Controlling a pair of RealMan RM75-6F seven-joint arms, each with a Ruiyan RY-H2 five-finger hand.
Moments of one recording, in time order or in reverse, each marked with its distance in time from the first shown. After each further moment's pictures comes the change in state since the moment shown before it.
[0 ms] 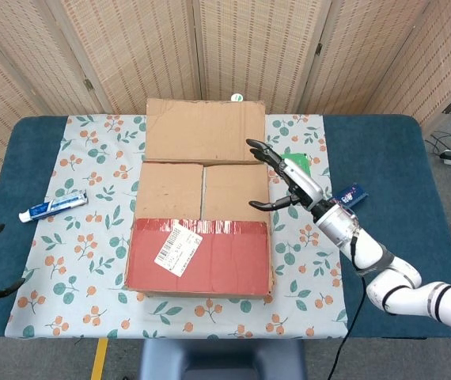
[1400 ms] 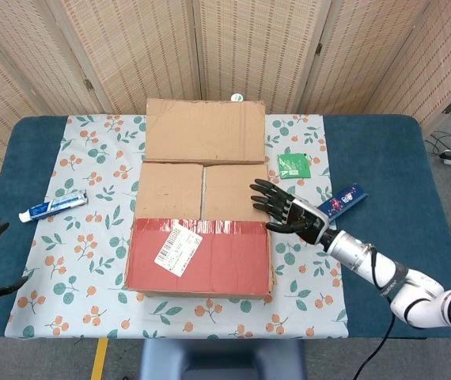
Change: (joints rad) left arm -0.022 -0.016 0.004 0.022 -0.018 -0.035 -0.001; right arm 0.037 0.005 -0.277 0.076 -0.198 0.073 0.818
